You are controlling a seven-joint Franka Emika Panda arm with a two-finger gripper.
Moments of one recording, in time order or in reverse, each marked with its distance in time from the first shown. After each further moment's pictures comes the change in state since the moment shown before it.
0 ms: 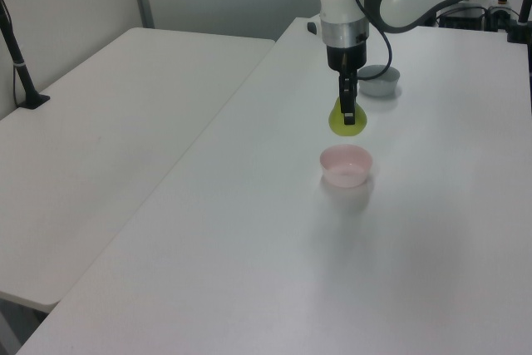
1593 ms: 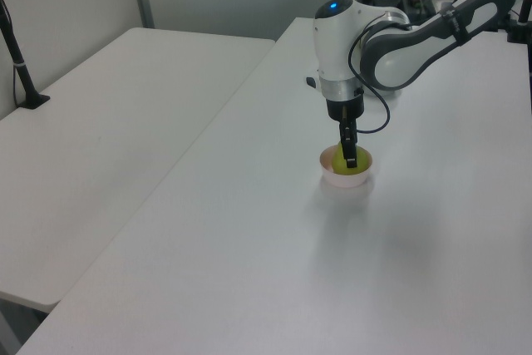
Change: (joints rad) arm 0.002 0.099 0.003 -0.135 -0.034 0.184 -0.018
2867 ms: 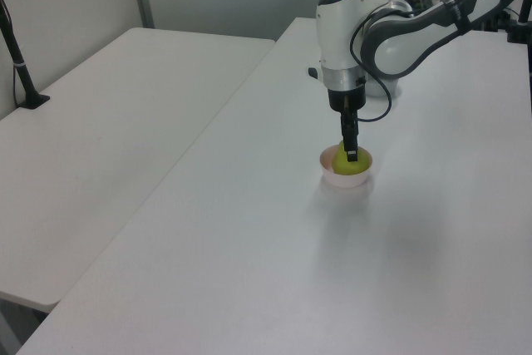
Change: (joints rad) arm -0.019 -0.027 0.000 -0.002 0.049 -0.013 -0.038
